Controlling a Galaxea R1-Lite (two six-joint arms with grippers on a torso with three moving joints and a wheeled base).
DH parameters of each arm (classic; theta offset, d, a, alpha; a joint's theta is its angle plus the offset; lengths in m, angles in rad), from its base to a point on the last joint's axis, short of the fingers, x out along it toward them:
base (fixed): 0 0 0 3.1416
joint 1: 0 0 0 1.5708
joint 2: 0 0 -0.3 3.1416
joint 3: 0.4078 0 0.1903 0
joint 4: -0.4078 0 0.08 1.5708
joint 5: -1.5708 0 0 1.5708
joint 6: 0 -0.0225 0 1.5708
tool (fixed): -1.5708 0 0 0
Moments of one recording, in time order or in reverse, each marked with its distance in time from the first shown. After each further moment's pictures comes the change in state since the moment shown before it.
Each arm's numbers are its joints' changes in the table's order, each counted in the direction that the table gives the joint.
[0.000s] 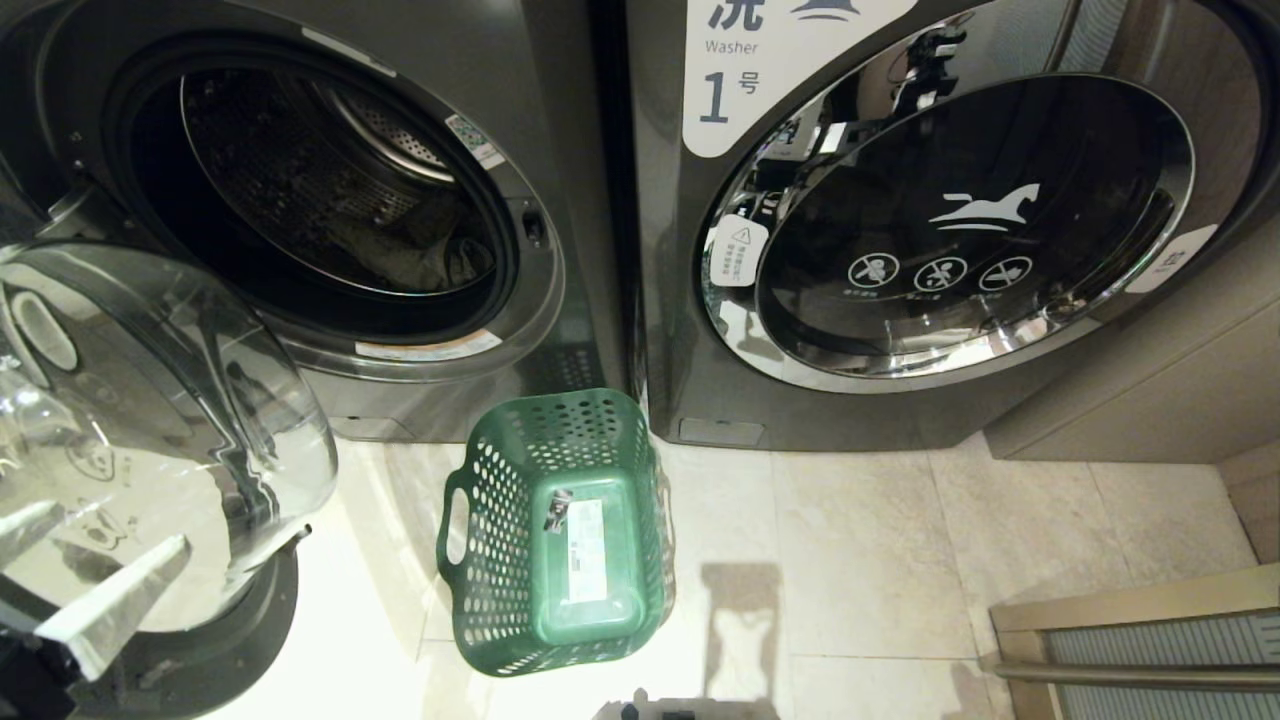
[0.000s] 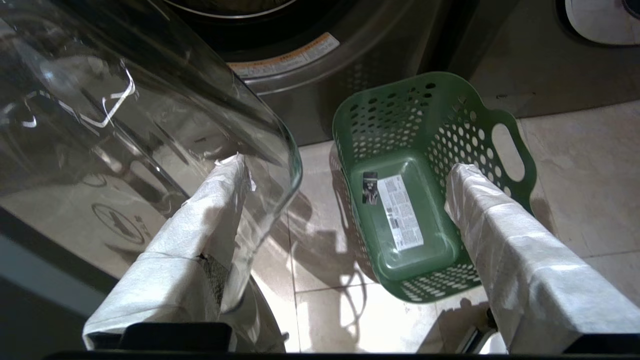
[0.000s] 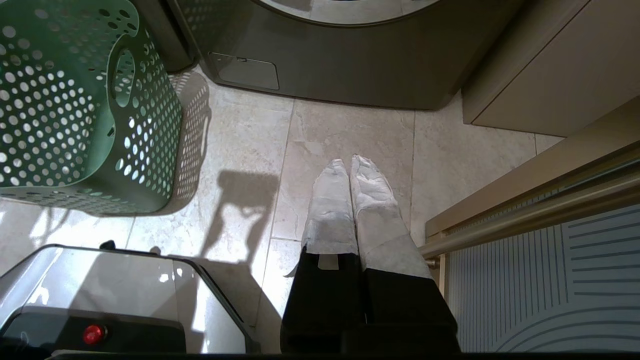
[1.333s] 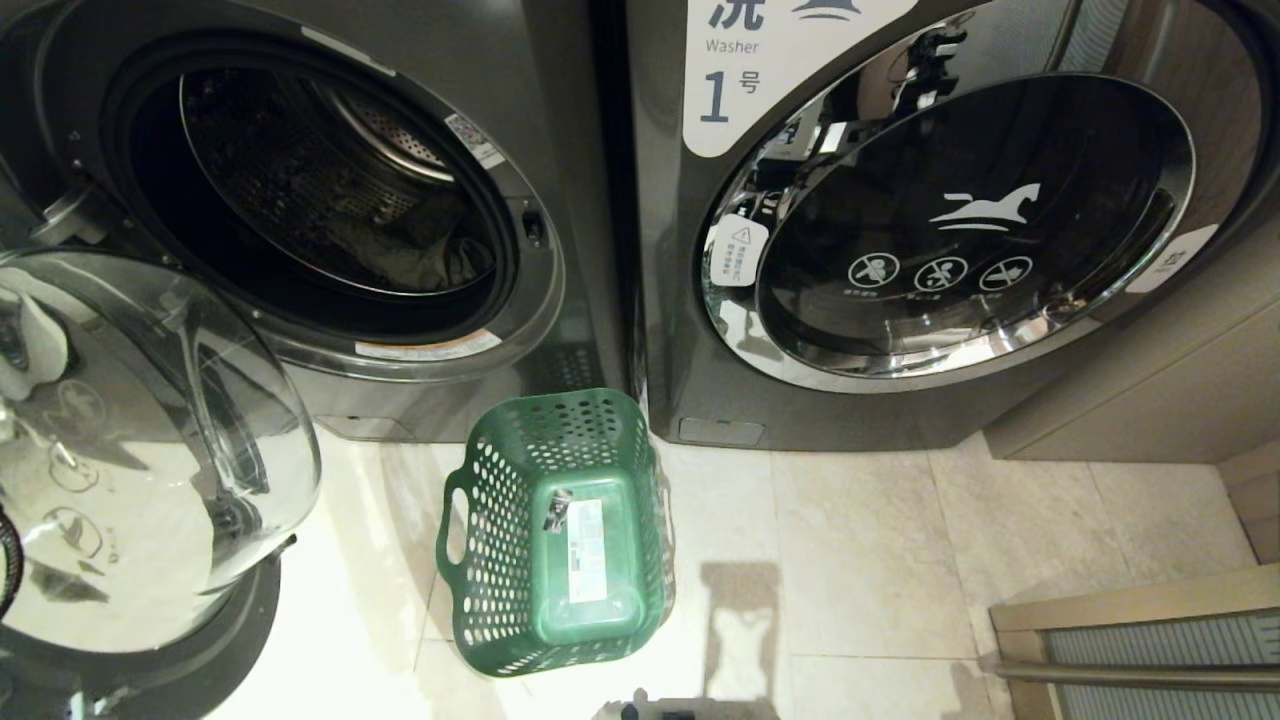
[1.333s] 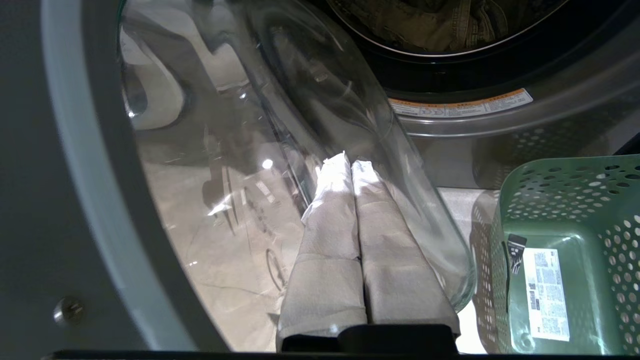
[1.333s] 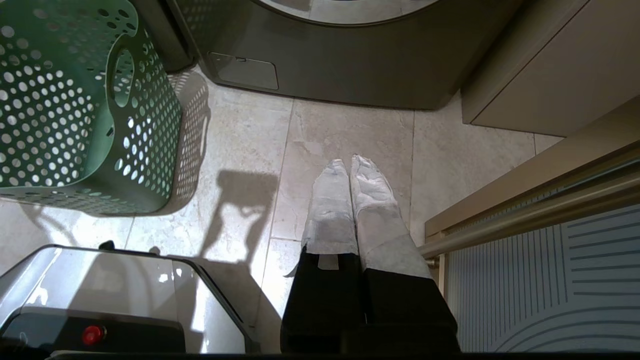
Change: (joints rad) left arm -0.231 0.230 0.197 0.117 -0.183 -0.019; right arm 0.000 0.000 0.000 0.000 0.000 0.000
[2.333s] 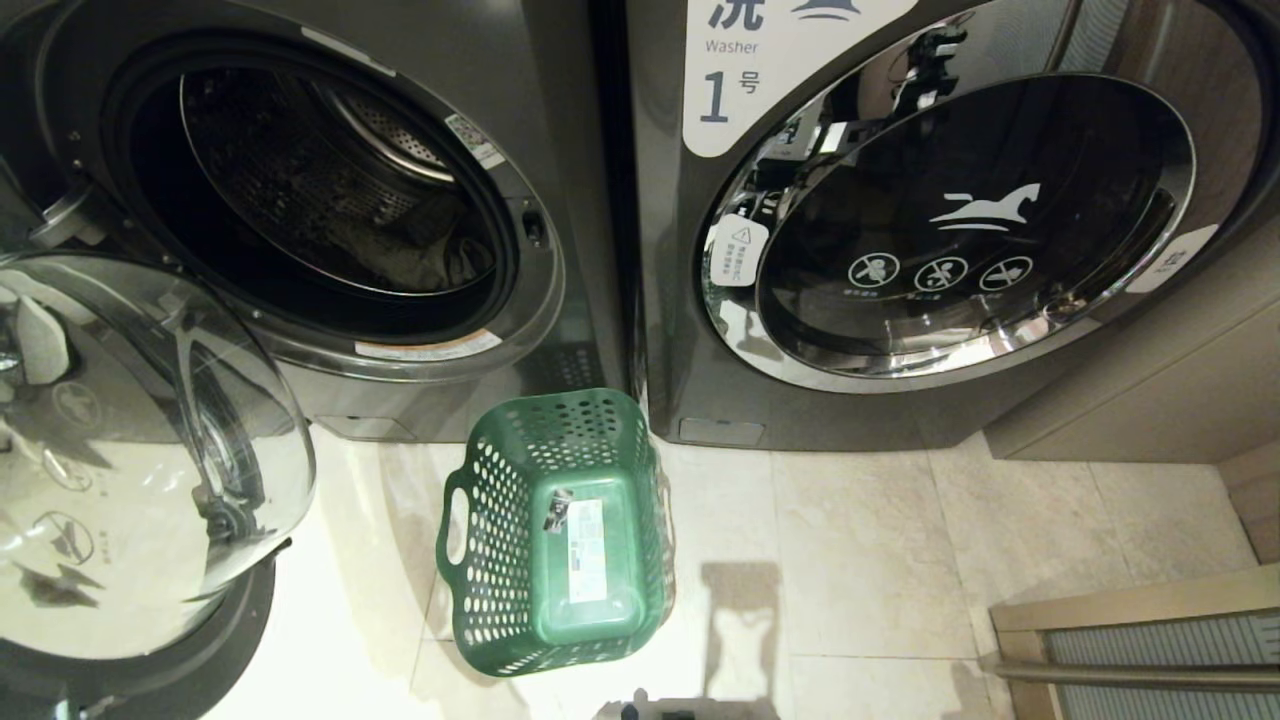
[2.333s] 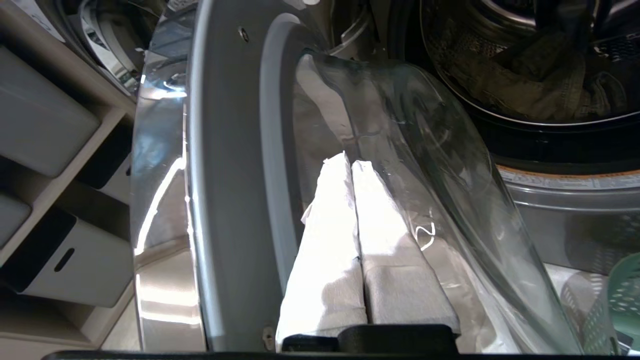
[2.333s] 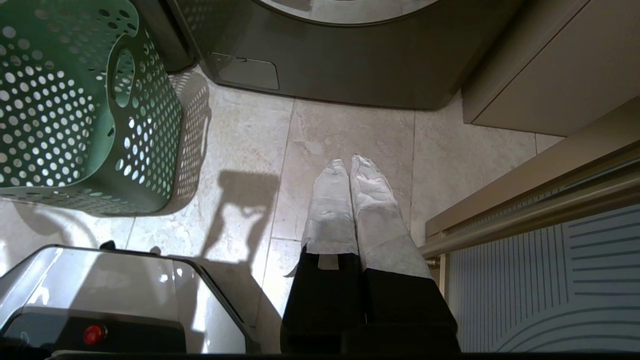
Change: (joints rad) left arm -0.226 0.045 -0.001 0.200 0.006 0.034; right arm 0.000 0.000 0.000 0.000 0.000 0.000
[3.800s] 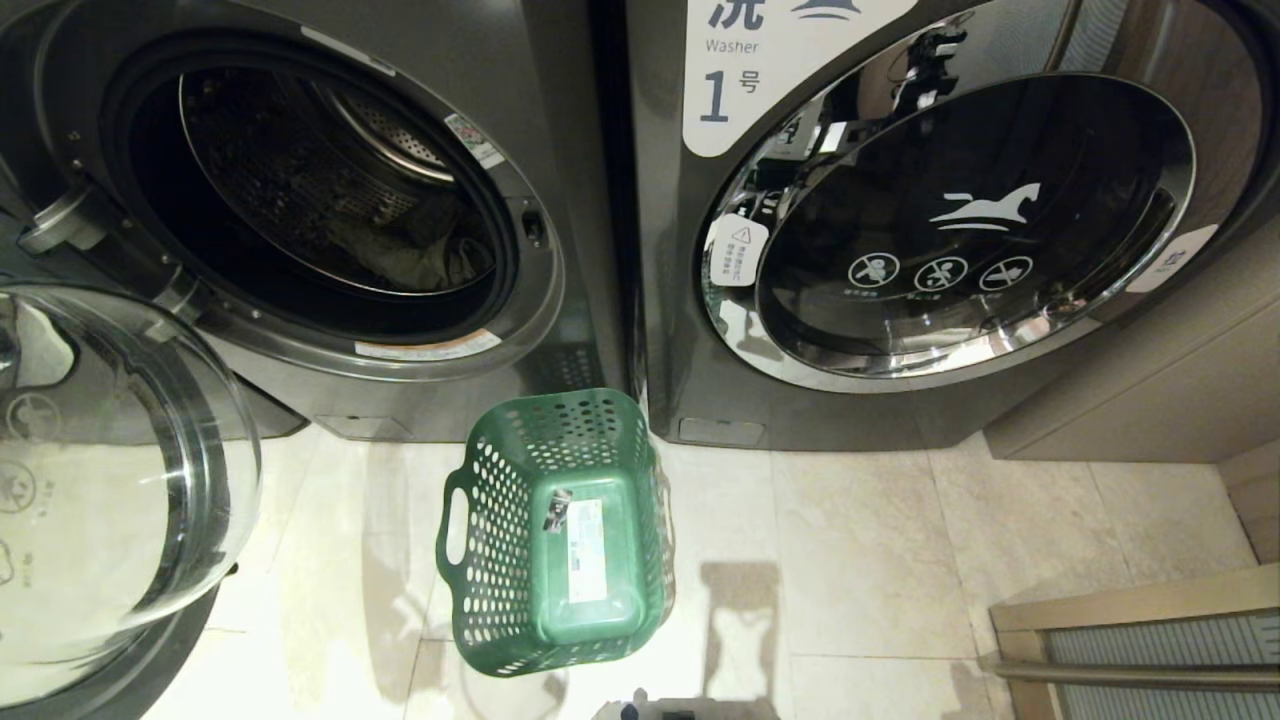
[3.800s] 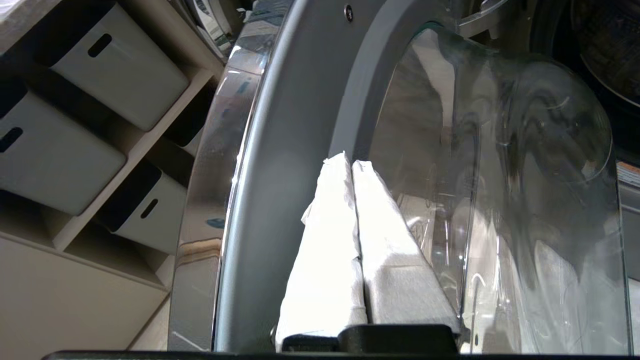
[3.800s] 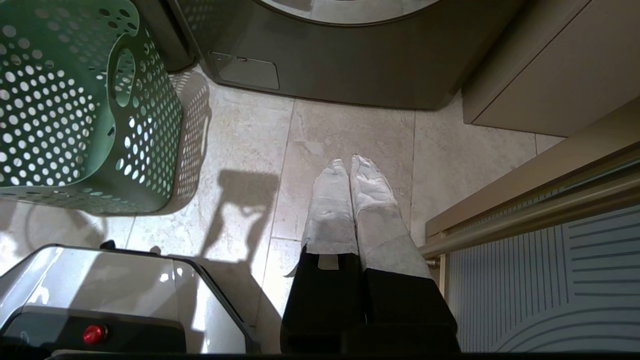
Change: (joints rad) left arm -0.408 0.142 0.028 0.076 0.195 0.052; right arm 0.000 0.000 0.000 0.000 0.000 0.000
